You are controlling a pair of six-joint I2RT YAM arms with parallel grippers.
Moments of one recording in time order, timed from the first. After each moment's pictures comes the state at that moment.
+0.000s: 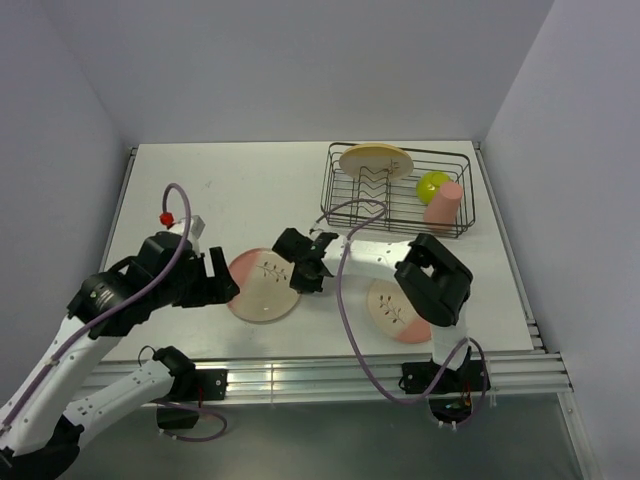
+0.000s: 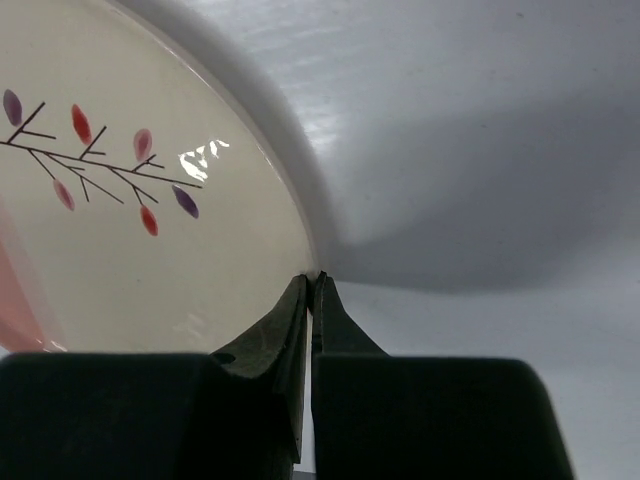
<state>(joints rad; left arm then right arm) -0.65 0.77 1.13 -1.20 -0.09 -0.67 0.96 1.93 1.30 -0.64 0.20 1.20</state>
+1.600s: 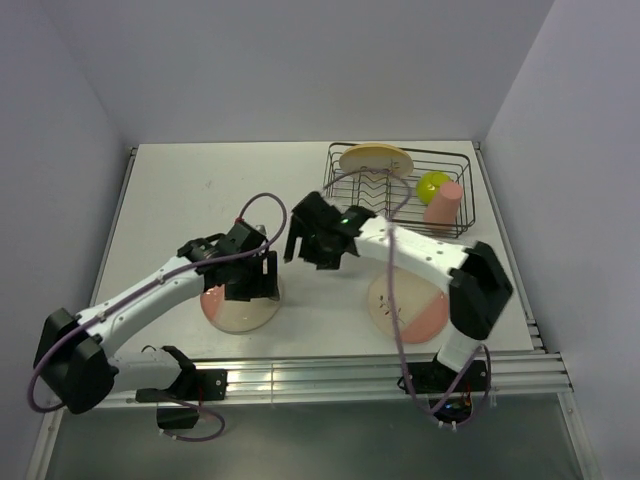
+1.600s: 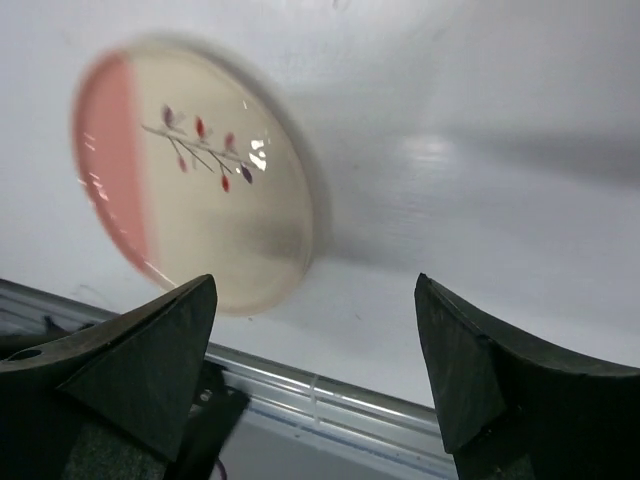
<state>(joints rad) -0.70 1.19 0.90 -0.82 0.05 -0.69 0.89 1.77 1.37 -0.67 0.05 1.00</state>
